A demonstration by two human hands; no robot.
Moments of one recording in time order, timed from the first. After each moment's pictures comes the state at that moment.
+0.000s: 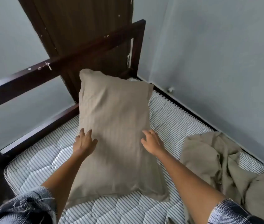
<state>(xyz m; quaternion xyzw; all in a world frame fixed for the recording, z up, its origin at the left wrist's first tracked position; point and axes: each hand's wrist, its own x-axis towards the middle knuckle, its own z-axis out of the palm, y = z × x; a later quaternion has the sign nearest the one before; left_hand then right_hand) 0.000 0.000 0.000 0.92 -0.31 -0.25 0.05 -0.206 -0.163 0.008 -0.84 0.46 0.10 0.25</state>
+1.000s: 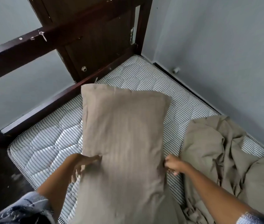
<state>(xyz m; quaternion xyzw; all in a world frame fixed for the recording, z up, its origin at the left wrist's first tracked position) -0.021 0.080 -0.036 0.74 -0.04 -0.67 -0.11 -0.317 -0.124 -0.056 -0.64 0.53 0.38 0.40</state>
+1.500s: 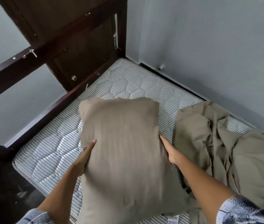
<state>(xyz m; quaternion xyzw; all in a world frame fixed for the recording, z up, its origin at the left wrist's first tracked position) -0.049 0.092 -0.009 0.72 0.01 -0.57 0.40 -0.318 -0.094 -0.025 -0.28 0.64 -0.05 0.71</state>
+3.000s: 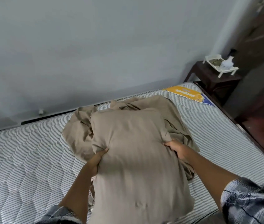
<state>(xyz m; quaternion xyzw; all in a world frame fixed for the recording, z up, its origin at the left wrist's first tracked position) -0.505 0.038 0.099 0.59 -0.30 -0.73 0.17 -0.821 0.134 0.113 -0.14 0.77 -0.32 0.54</state>
